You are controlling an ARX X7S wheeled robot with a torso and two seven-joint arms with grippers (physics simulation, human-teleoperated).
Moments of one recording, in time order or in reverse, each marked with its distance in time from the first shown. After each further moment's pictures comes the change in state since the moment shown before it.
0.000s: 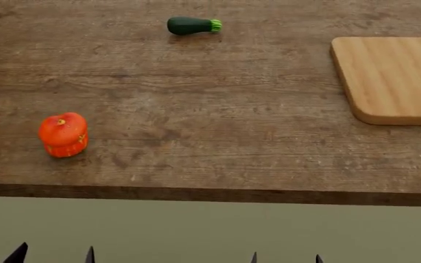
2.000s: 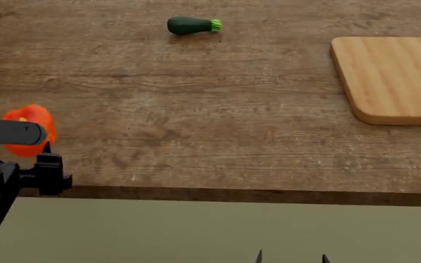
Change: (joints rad) left arm -0.678 -0.171 0.026 0.014 -0.161 -0.925 -0.091; right arm -0.011 0.068 -0.066 -0.041 0.071 -0.016 0.091
